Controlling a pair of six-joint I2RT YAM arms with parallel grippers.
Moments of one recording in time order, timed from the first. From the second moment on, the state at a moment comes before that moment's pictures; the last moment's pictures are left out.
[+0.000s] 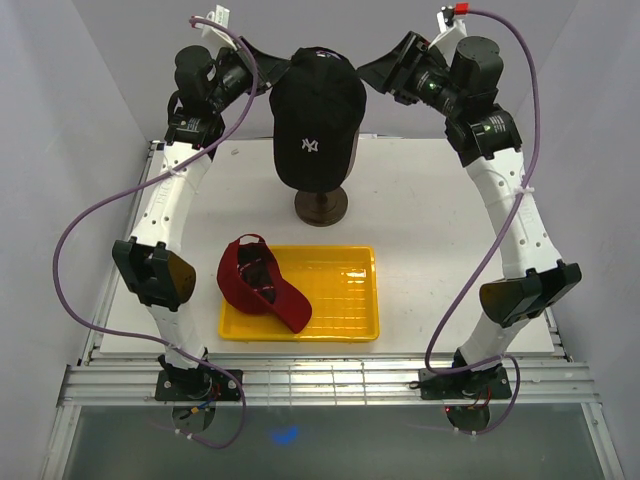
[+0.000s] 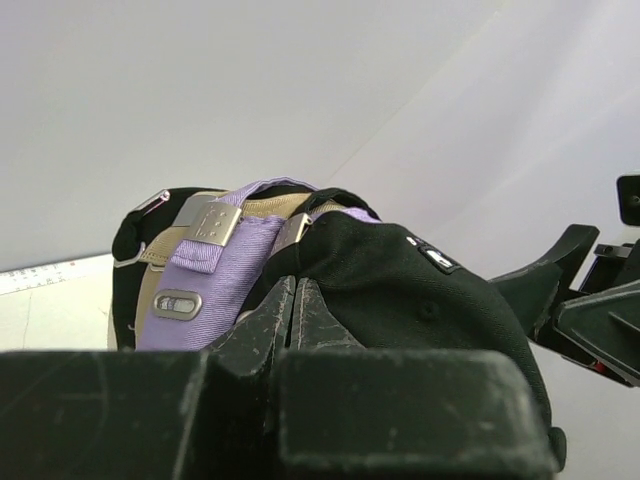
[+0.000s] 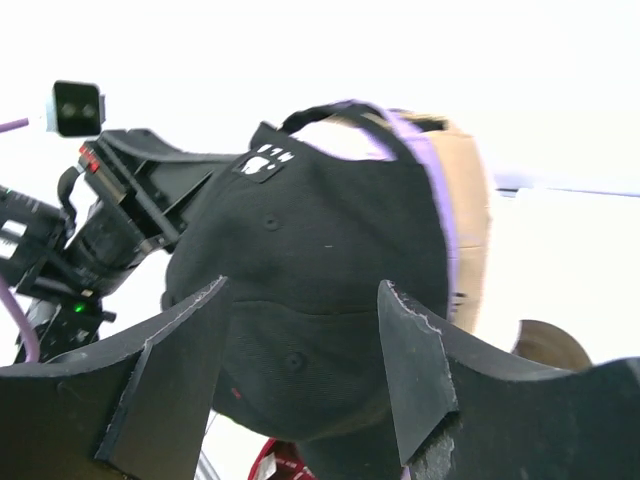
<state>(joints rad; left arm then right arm) -0.23 1.87 2.10 -0.07 0.46 -0.72 0.36 1.72 2.14 -0.40 -0.37 0.67</state>
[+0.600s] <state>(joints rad) -0.23 1.87 2.09 -0.07 0.45 -0.72 0.34 1.88 2.18 -0.38 -0.42 0.68</state>
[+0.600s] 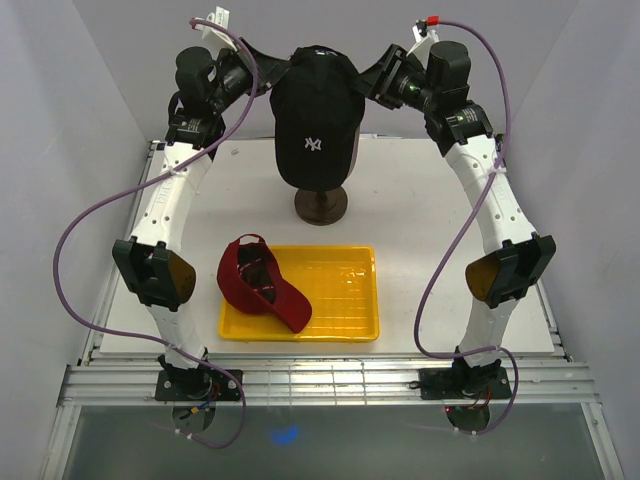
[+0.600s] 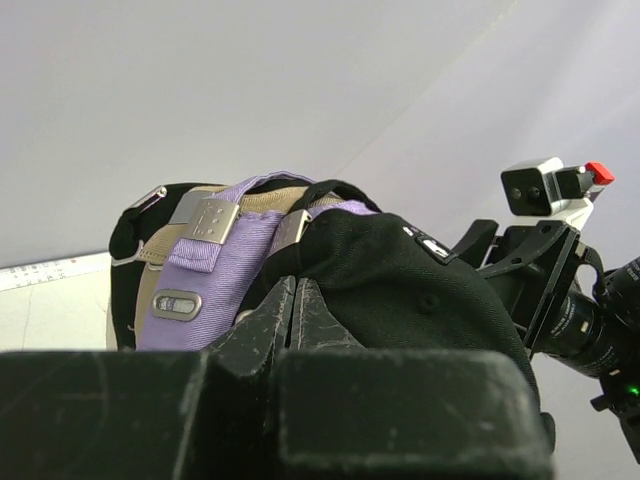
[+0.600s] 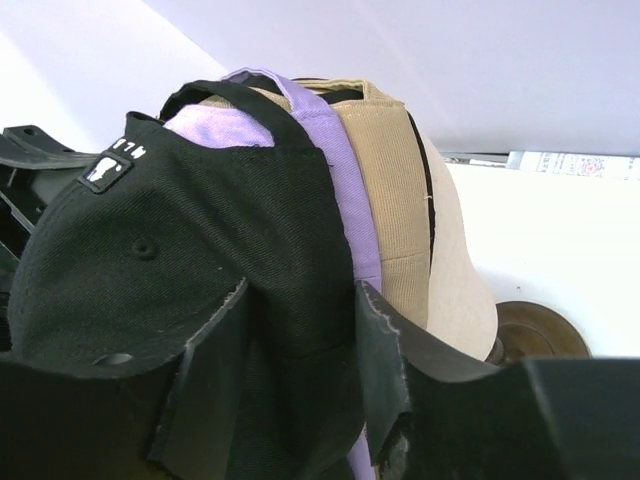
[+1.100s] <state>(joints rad) -0.24 1.87 2.08 -0.08 0.40 -0.73 0.34 1.88 2.11 -0.29 -0.41 0.76</state>
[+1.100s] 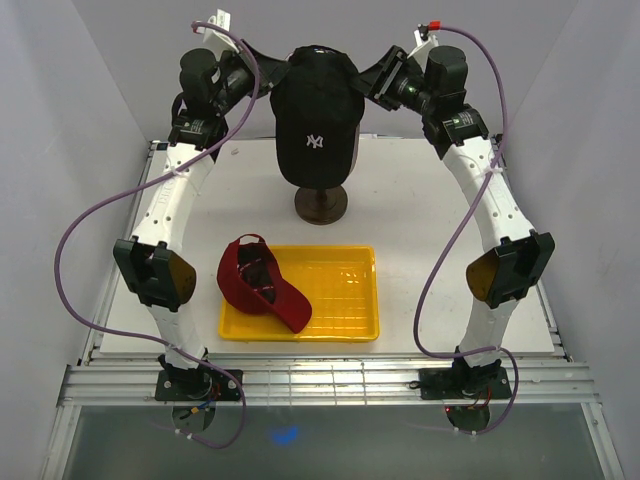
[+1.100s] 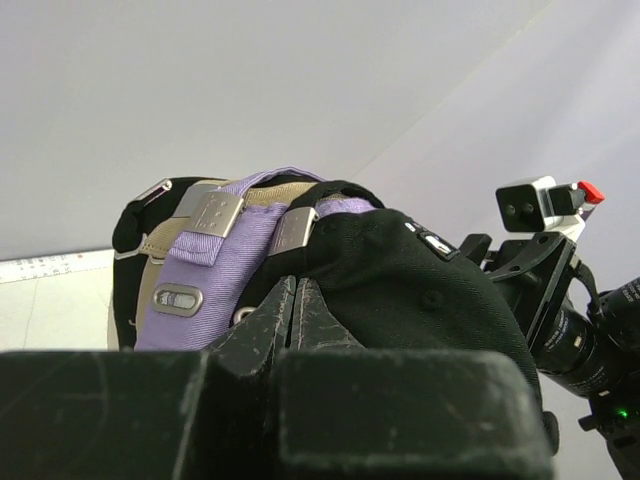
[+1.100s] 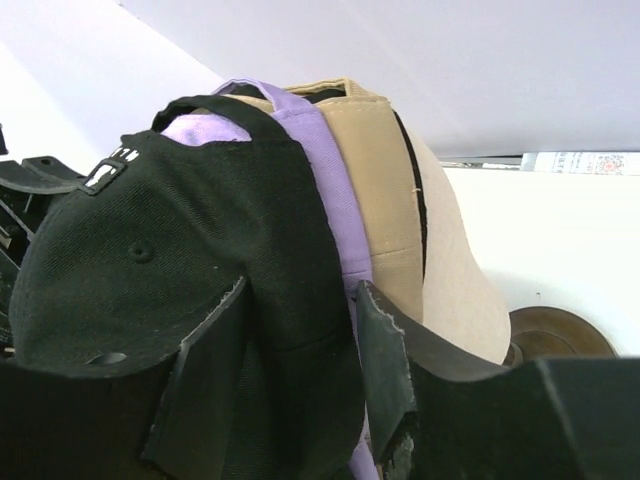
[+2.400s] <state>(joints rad) -0.24 1.85 2.06 -0.14 0.35 -0.69 0.26 1.84 1.98 -0.10 -0.60 0.89</state>
